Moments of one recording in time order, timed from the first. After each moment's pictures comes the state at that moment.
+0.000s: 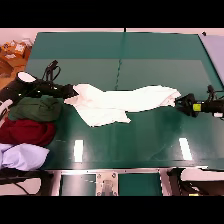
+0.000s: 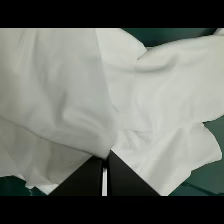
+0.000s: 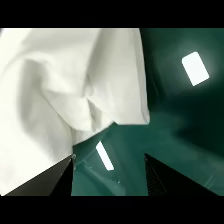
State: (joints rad) left arm 0.01 -1.44 1.08 0.72 -0.98 -1.06; right arm -0.62 -1.49 0.89 -0.70 1.12 1.18
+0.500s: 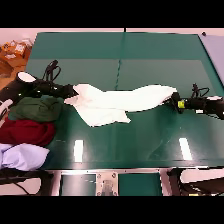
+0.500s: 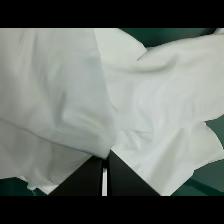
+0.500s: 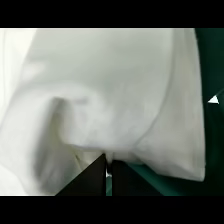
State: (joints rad) left arm 0.01 -1.44 1.08 0.72 -0.98 -1.04; right arm -0.45 -1.60 0.91 -0.61 0.91 1.15
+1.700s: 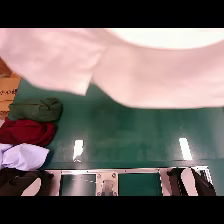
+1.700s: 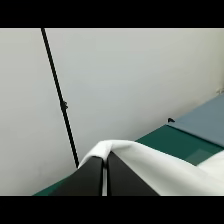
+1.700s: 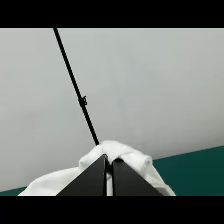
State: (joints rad) left arm 0.02 -0.92 2.02 0.83 -1.09 -1.12; right arm -0.76 -0.70 1.55 -0.63 1.00 1.34
